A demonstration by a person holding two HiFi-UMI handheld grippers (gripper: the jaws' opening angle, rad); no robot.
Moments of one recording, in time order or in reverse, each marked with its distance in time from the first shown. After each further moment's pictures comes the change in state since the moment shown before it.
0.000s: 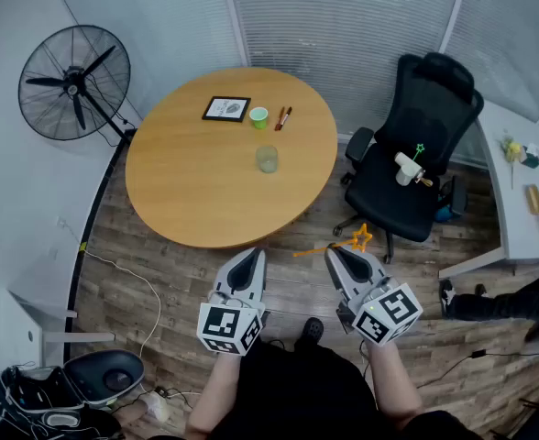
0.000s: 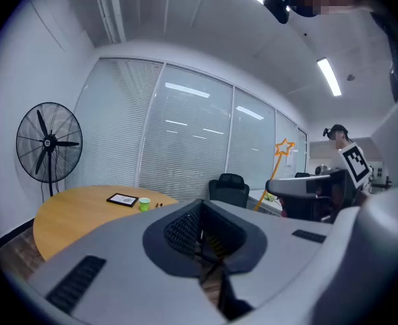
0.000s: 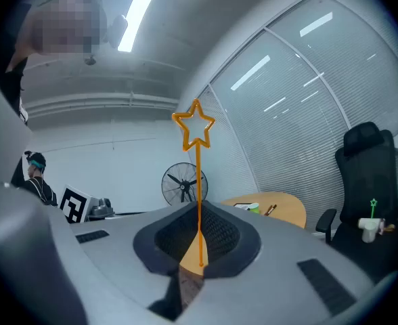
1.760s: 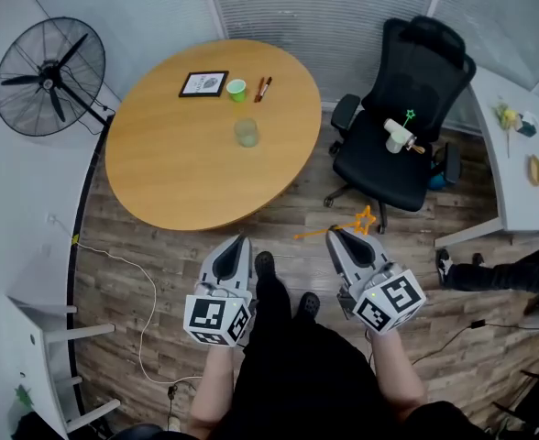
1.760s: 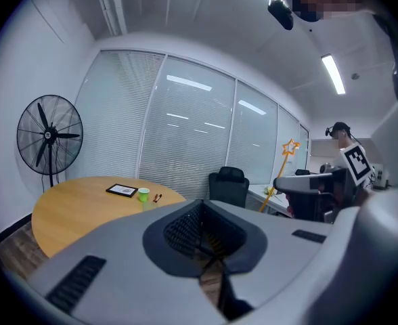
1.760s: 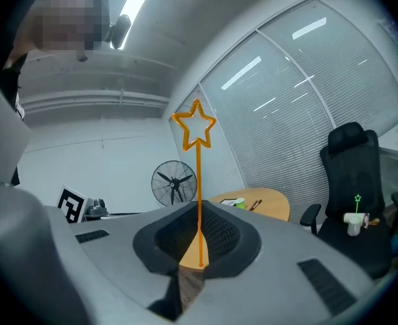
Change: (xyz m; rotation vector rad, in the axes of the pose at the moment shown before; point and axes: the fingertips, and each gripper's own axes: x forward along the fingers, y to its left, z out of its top) left arm 0.008 0.001 -0.028 -0.016 0.054 0.008; right arm -0.020 -0.031 -0.016 0.022 0.013 -0.079
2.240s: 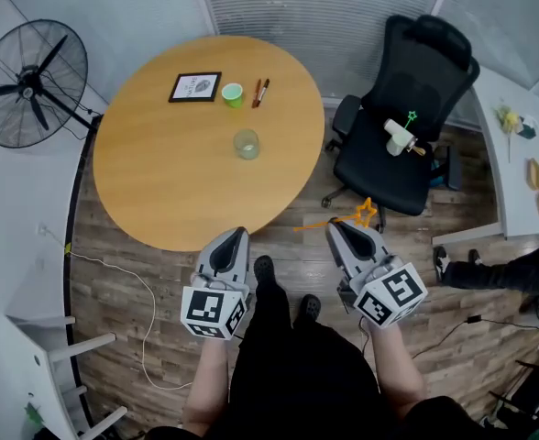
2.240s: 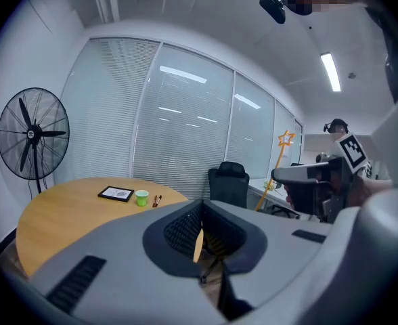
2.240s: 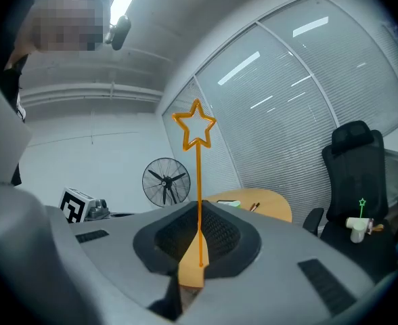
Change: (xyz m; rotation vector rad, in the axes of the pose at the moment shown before) left arm 0.076 0.066 0.015 0.032 0.049 -0.077; right arm 0.087 -0.036 0.018 0.001 0.030 -0.049
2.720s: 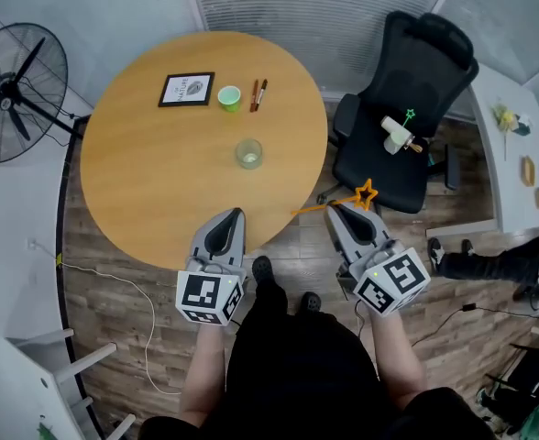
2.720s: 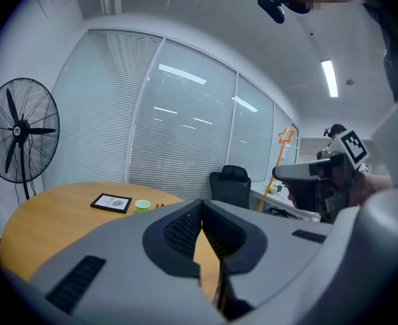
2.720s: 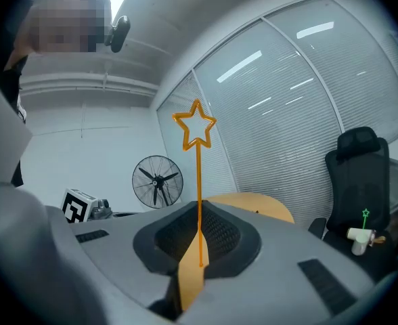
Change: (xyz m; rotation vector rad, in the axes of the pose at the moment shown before) left arm 0.063 0.080 0.030 0.001 -0.017 -0.058; right arm 0.093 -0.014 0.029 -0.028 0.013 -0.053
